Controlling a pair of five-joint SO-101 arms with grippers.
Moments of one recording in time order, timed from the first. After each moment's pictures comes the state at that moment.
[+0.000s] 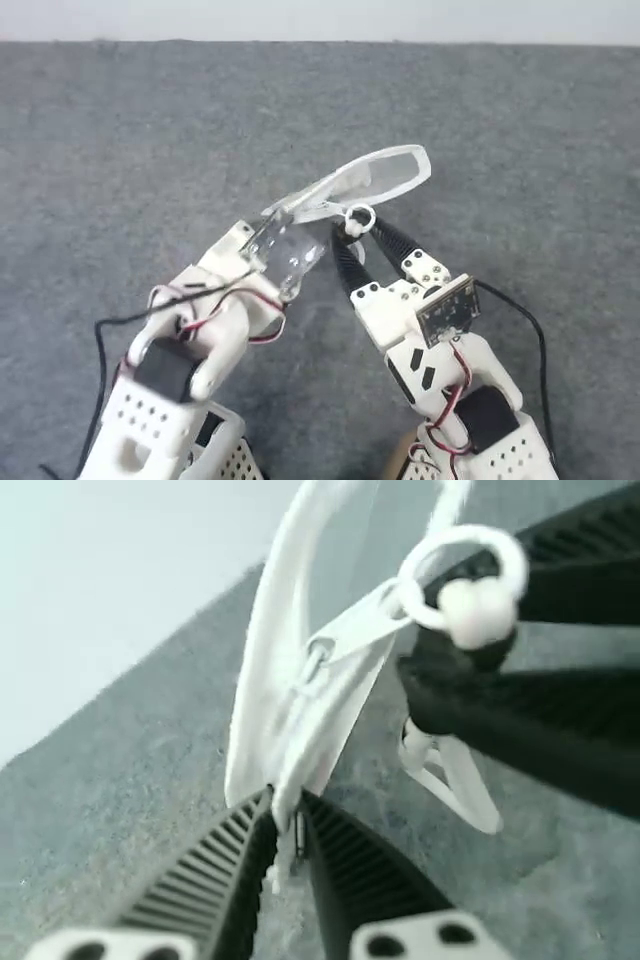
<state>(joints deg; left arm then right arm) 19.3 -71.1 60.7 55.1 -17.8 -33.8 -96.4 80.3 25.4 4.5</state>
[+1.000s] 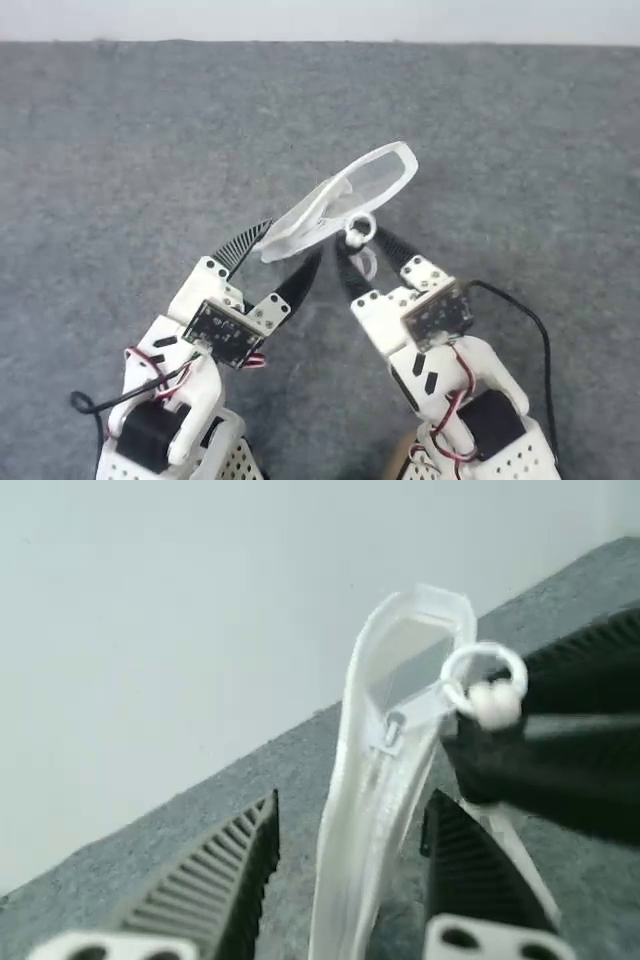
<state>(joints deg) 18.9 -103.2 76.1 51.4 -14.5 -35.3 -97.3 77.9 34.4 9.6</state>
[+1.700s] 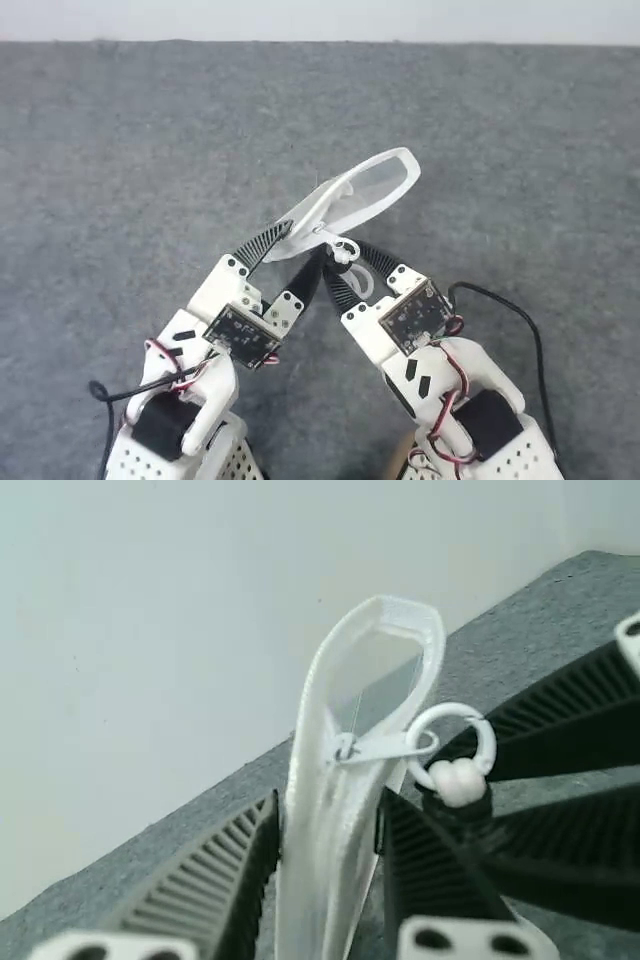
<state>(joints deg) 22.9 -103.2 82.5 43.4 -15.8 -38.7 -96.4 77.2 38.8 10.9</state>
